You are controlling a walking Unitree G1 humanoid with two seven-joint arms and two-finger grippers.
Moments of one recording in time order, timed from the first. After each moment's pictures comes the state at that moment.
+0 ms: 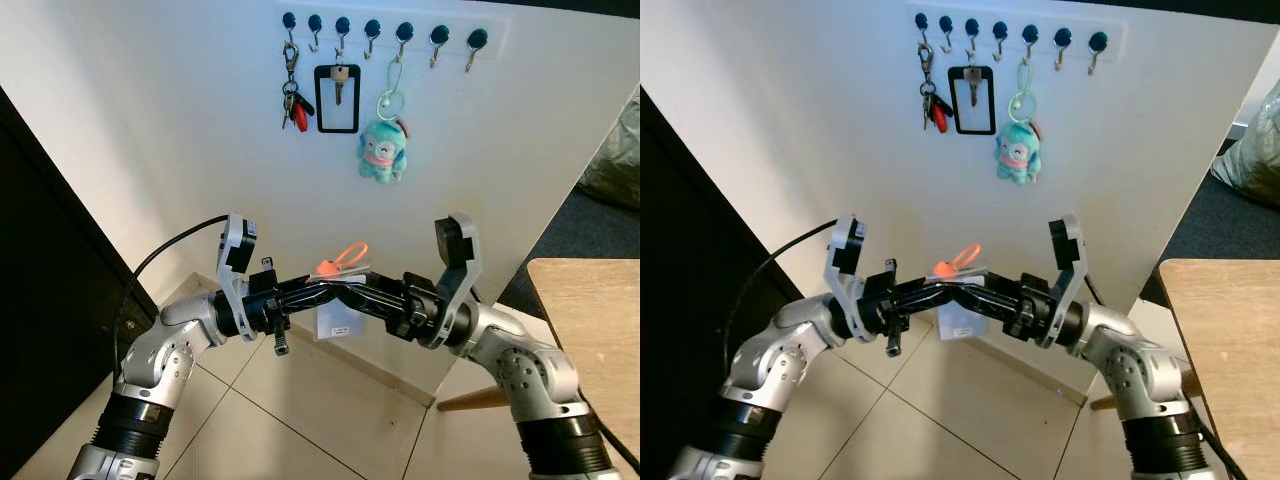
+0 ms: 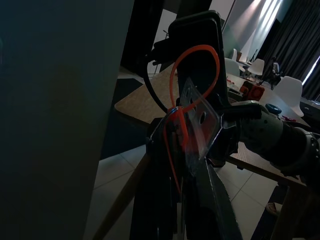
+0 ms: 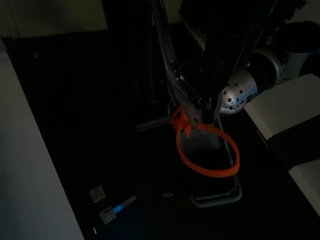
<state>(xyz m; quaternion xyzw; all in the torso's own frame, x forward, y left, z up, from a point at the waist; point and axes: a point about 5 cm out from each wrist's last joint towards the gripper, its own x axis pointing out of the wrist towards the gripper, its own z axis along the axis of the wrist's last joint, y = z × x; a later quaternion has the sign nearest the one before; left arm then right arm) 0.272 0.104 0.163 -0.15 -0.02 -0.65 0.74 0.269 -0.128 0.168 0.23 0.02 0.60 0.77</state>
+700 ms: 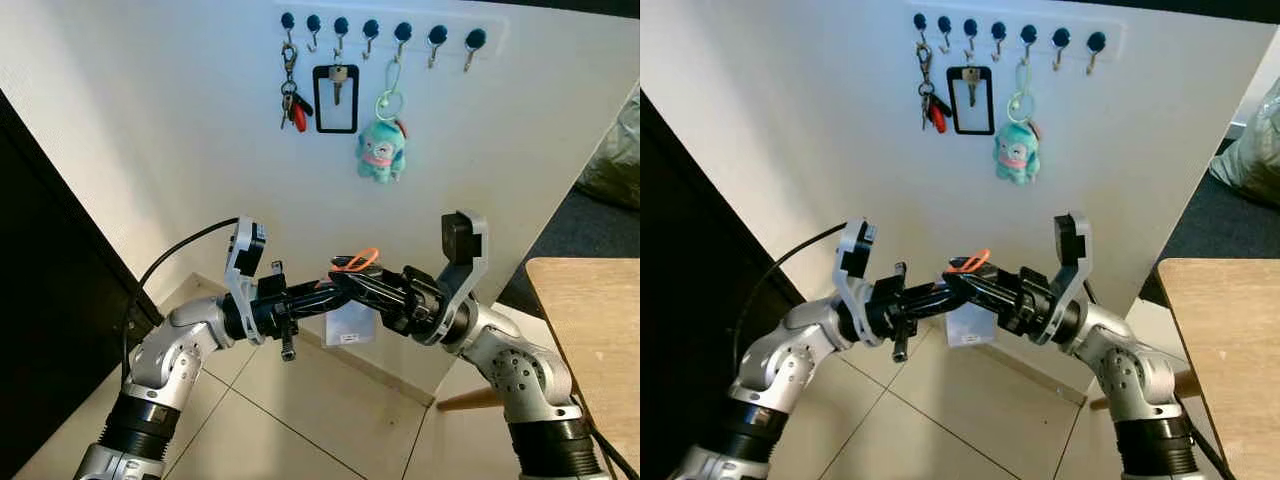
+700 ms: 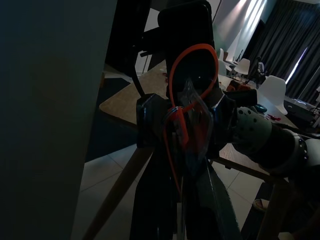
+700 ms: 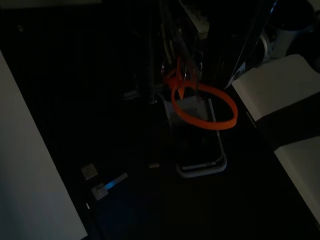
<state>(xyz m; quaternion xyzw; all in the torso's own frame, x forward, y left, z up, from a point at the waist) 0.268 0.096 0.162 -0.15 -0.02 -0.67 0.72 0.267 -0.129 0.176 0.26 -0.02 0.60 0.76</state>
